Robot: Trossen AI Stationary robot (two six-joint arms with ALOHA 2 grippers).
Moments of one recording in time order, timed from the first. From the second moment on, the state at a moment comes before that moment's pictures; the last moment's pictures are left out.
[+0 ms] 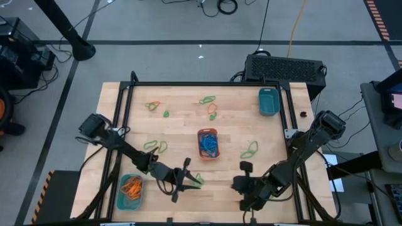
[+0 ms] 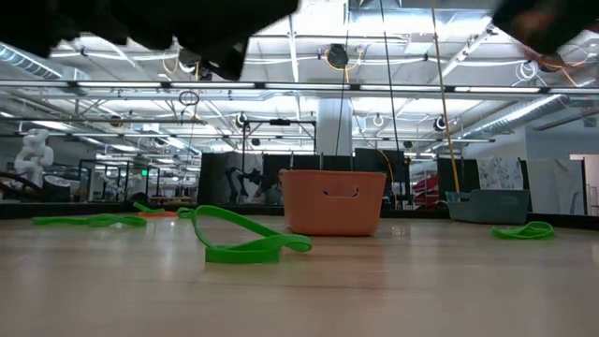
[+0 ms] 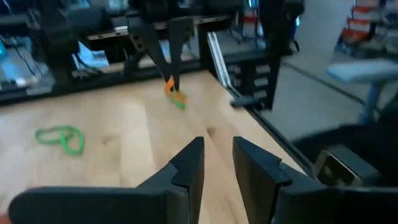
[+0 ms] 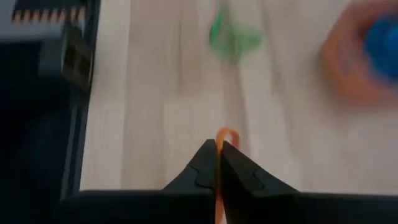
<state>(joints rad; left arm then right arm) -0.54 1.77 0.73 0.87 -0.19 0.02 0.75 1.63 1.13 -0.53 0.41 0.77</state>
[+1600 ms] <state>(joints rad) -0.46 2.03 0.92 1.13 -0.16 0.14 0.62 1.64 1.17 -0.08 0.41 0.33</state>
